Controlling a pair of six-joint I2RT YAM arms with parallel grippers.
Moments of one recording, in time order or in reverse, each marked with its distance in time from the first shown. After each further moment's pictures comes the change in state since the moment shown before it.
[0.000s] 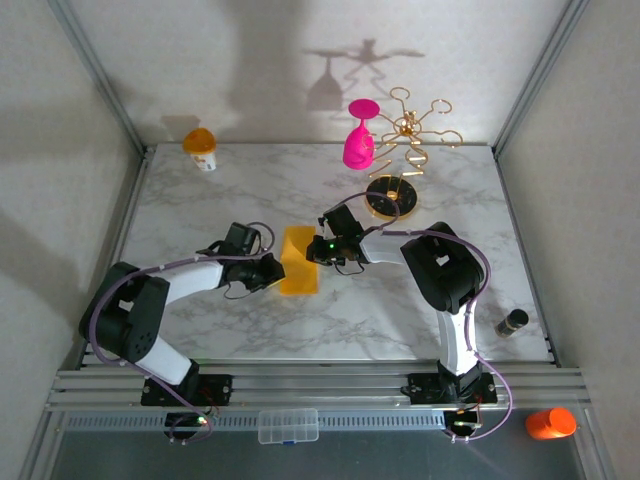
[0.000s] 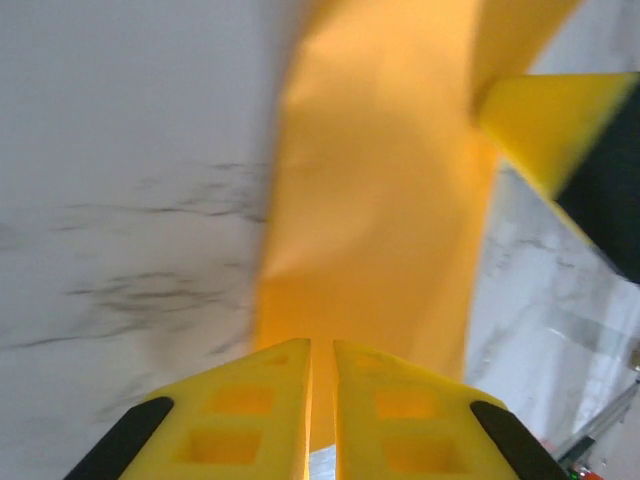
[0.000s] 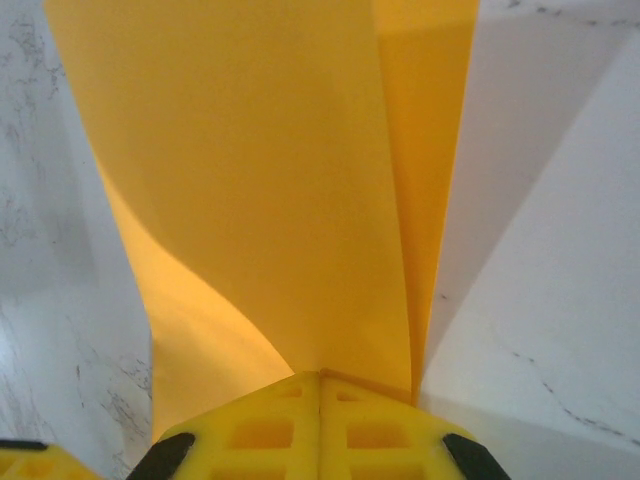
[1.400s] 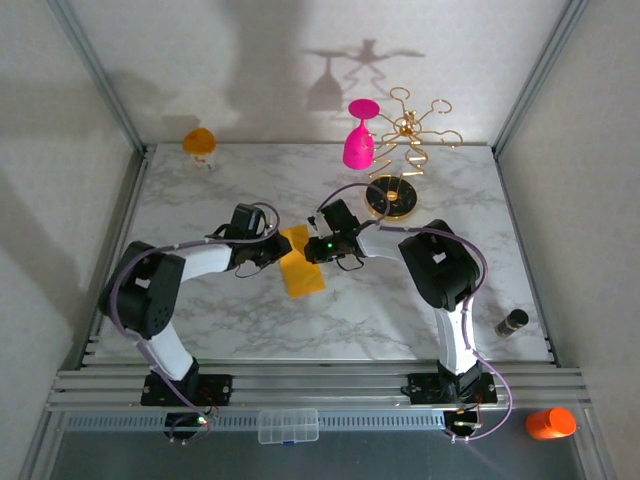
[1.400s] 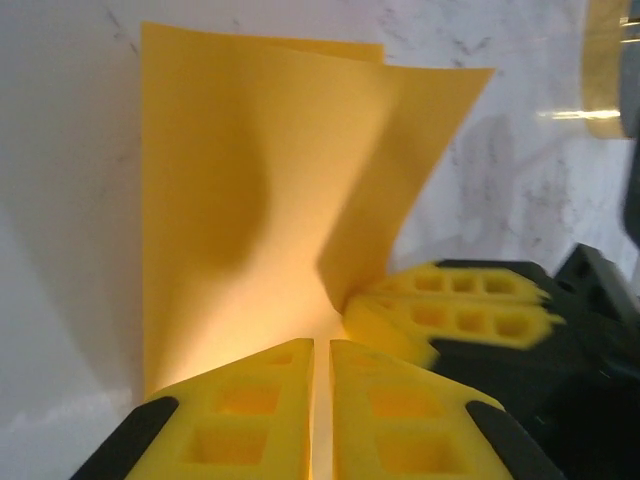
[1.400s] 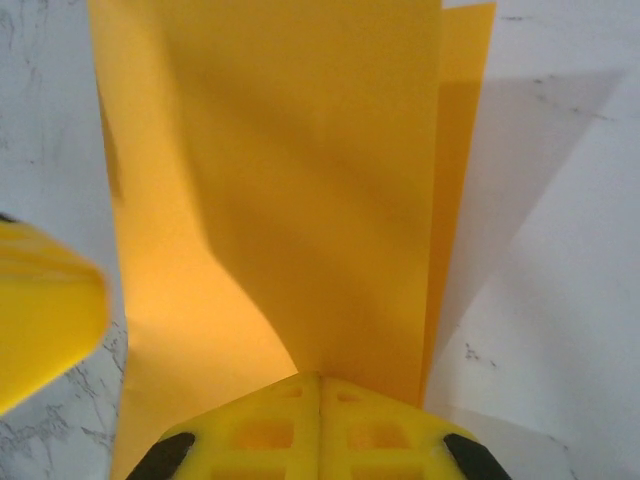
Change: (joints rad) left arm 0.045 0.186 0.151 0.164 -0.021 -0.036; right arm -0.004 0.029 0.094 -0.105 -0.024 -0.329
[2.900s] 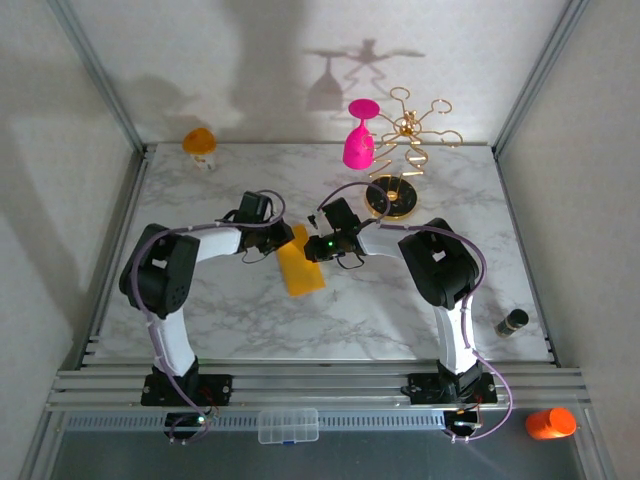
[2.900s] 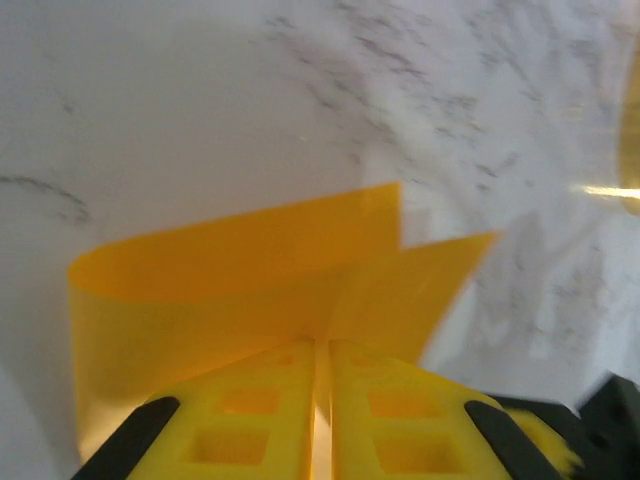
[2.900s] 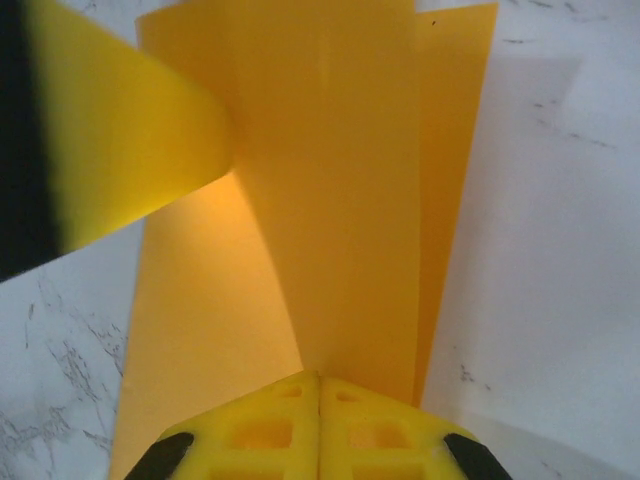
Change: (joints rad) left arm 0.018 0.162 0.184 -0.058 -0.066 0.034; right arm -0.015 0.014 0.003 0.008 -0.026 -0.018
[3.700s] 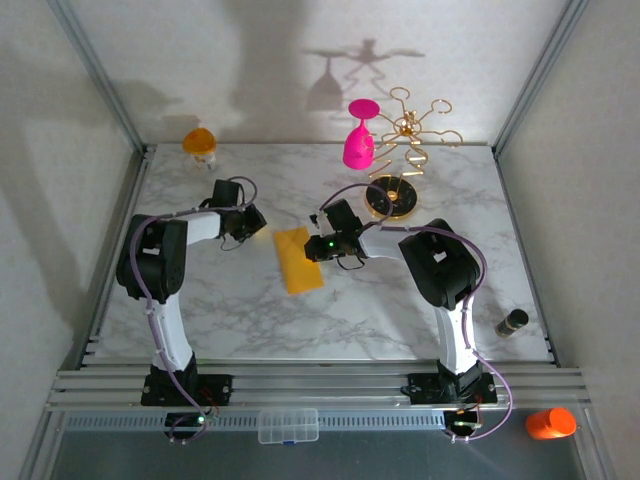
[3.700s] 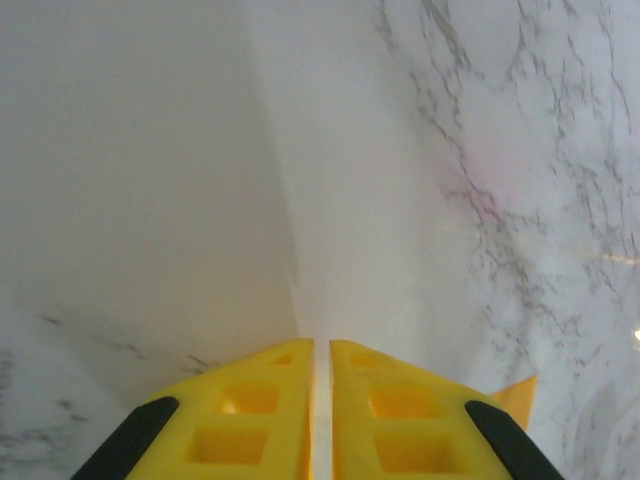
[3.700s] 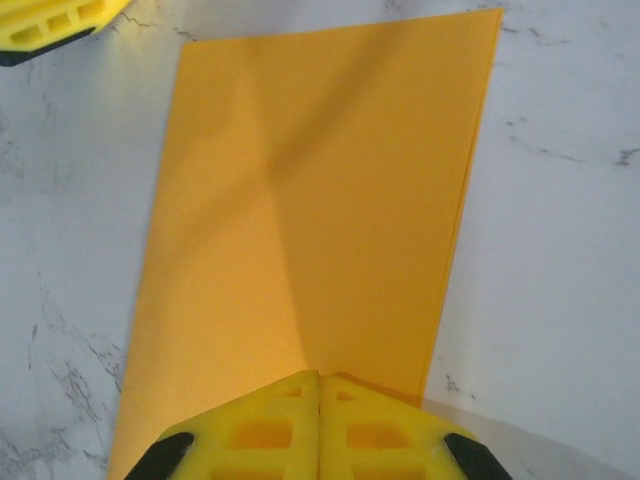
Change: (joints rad) left arm 0.196 0.077 0.106 -0.064 -0.018 0.086; right arm -0.001 -0.011 -0.050 0.076 0.016 0.052
